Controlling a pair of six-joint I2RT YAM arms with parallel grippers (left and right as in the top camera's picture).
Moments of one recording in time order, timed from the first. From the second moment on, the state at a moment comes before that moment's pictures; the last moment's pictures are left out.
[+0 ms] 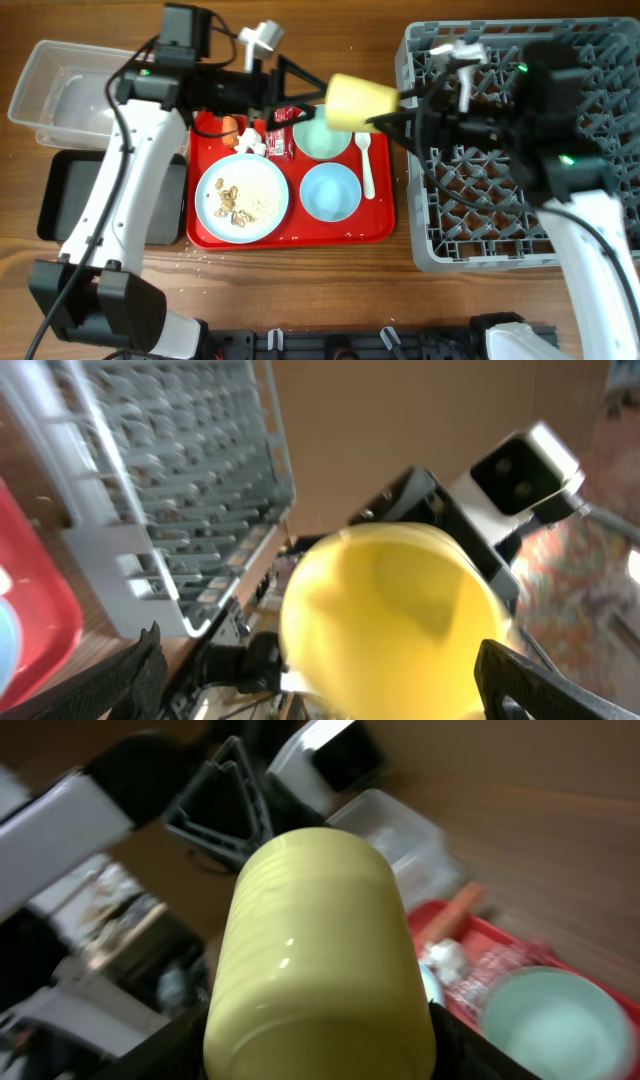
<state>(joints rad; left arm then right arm) -0.17 1.67 1.58 -0.91 1.32 -0.41 0.10 1.25 1.23 -0.54 -1.06 0.11</state>
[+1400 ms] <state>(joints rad) -0.11 1.41 1.58 -1.10 0.38 -0.42 0.42 1.32 1.24 -0.85 -0.29 0.32</state>
